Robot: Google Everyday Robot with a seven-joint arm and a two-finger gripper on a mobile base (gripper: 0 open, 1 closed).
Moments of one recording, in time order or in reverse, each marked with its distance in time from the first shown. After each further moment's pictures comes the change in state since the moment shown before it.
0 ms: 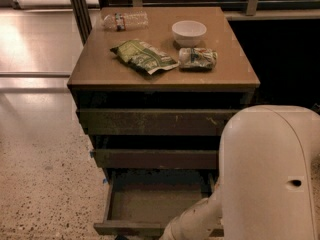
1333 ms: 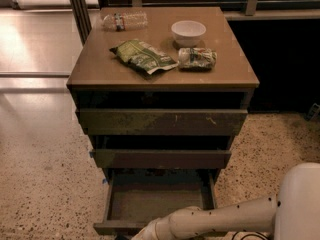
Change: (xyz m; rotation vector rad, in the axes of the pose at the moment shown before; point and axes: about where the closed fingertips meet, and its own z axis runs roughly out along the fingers) arm -0.076 0.028 0.066 -0.214 -0.286 -0.020
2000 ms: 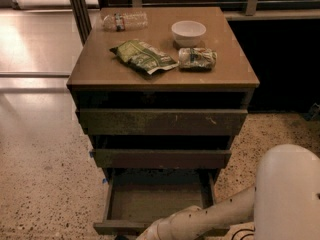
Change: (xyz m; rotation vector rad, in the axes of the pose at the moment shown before) arm 0.023 -0.017 0.000 0.071 0.054 0.000
